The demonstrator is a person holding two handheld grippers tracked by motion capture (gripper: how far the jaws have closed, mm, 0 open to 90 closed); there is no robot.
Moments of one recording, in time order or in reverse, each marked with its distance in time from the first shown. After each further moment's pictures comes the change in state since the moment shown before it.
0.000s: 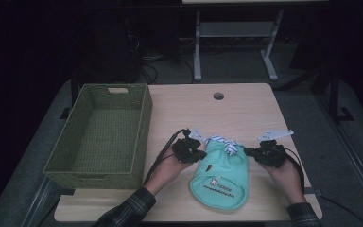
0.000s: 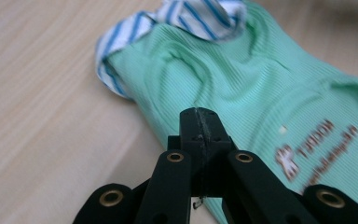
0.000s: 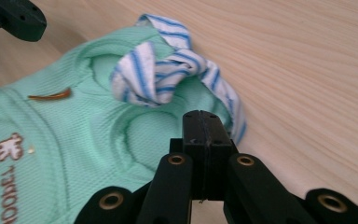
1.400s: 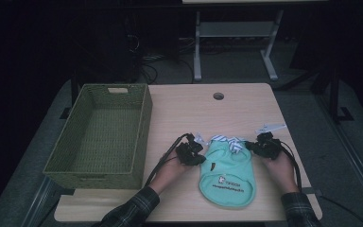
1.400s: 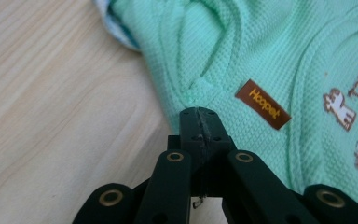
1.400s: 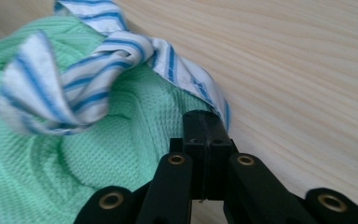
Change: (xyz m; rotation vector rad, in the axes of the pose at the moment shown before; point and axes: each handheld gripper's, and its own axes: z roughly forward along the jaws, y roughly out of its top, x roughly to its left) left arm 0.004 -0.014 0.032 0.087 0.000 -0.008; right arm -0.035 -0.001 0.037 0.060 -0.065 0.066
